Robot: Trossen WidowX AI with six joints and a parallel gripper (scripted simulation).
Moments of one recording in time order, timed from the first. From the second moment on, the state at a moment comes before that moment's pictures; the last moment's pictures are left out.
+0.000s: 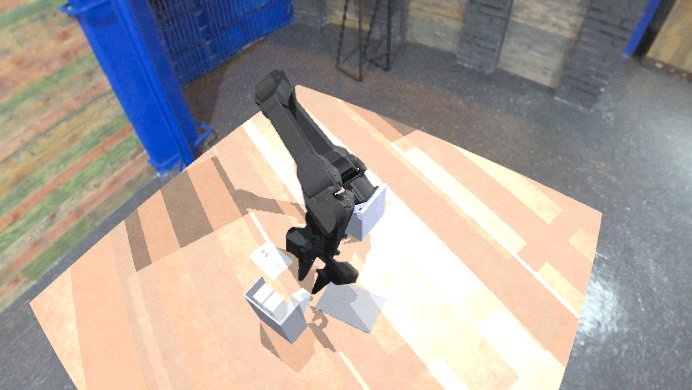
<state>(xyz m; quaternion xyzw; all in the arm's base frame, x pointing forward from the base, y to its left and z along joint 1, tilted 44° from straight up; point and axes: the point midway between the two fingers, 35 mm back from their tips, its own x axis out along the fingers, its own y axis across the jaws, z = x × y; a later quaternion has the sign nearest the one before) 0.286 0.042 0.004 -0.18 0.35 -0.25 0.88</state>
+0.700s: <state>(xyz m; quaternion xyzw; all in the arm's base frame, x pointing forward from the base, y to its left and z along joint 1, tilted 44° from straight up) 0.291 0.048 0.008 0.06 0.30 -0.36 0.88</state>
